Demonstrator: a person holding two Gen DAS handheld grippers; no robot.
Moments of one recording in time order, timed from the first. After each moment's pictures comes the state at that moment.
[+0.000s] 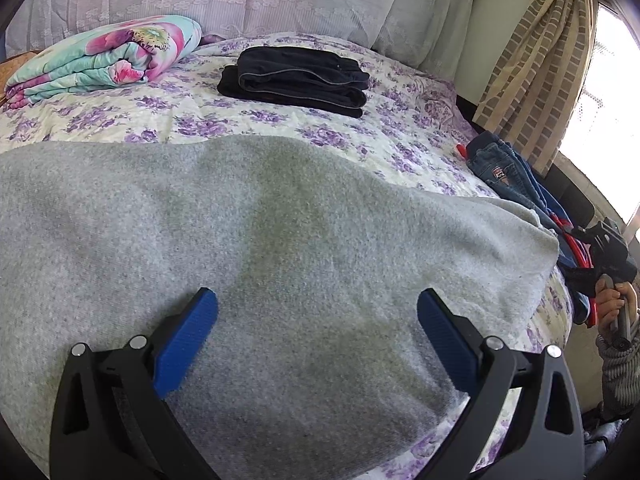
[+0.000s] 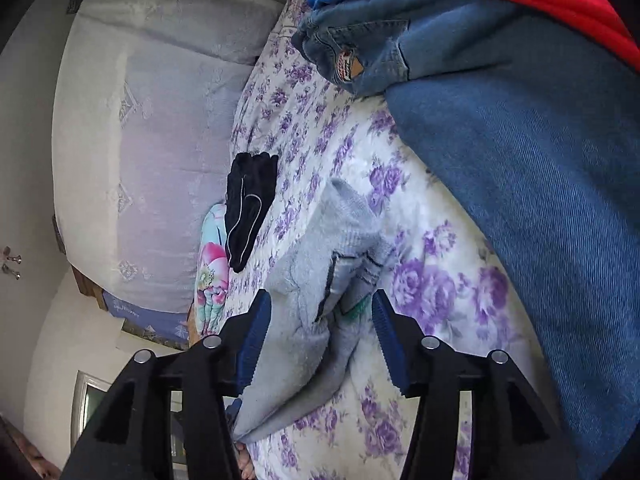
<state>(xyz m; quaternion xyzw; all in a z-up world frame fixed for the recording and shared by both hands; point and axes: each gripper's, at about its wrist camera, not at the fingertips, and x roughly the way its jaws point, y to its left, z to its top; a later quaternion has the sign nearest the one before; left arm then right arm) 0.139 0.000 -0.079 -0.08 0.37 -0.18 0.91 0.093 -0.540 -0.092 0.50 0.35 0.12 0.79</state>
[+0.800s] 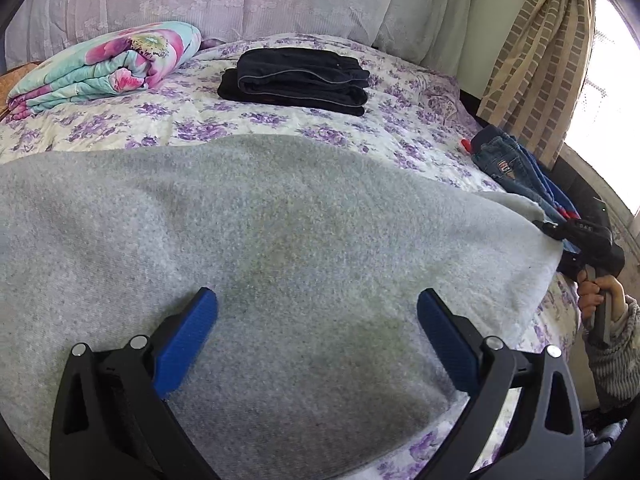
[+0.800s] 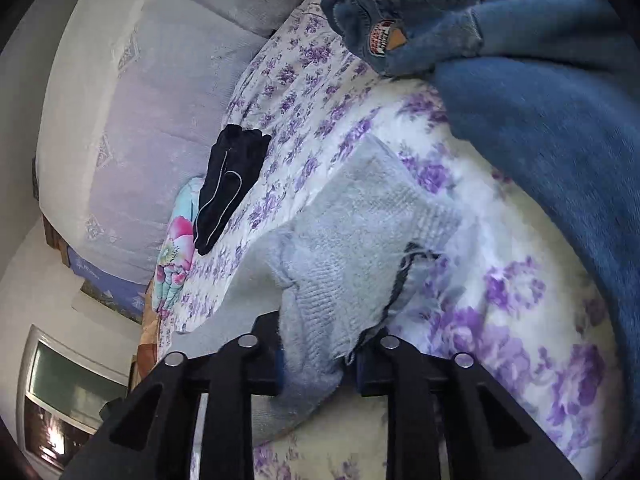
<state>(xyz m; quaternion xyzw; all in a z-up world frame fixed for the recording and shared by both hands) 0.139 -0.007 -0.077 -0.06 0.37 -0.17 0.91 0.137 -0.511 -0.105 0.40 0.35 0.12 0.84</state>
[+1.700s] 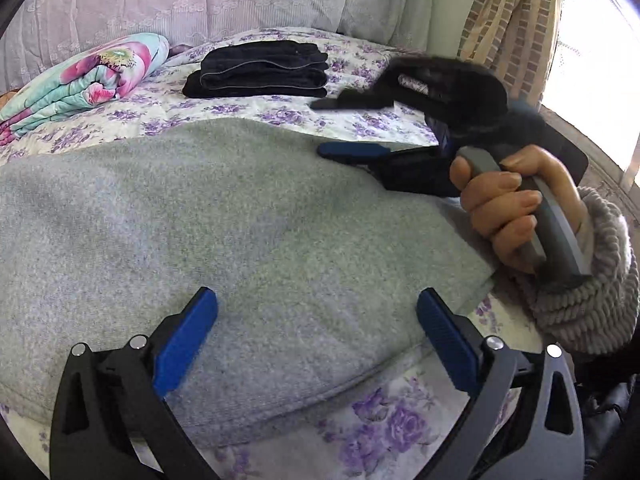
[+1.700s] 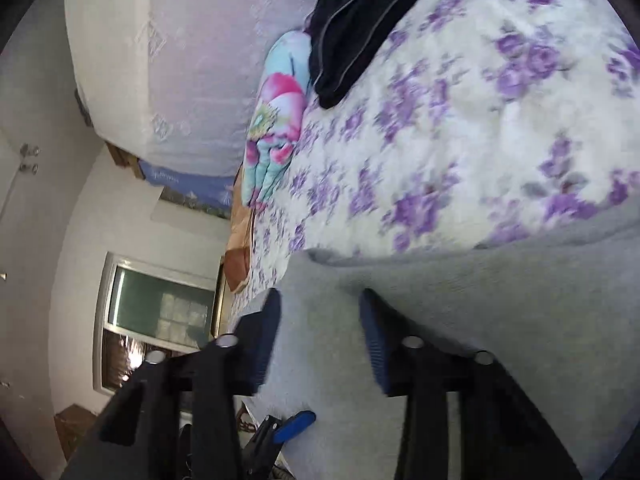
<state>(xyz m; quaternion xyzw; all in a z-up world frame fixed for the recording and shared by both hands) 0.100 -0.036 -0.085 -0.01 0.37 -0.21 0.91 0.251 -0.257 -0.112 0.42 0.46 0.35 0.70</state>
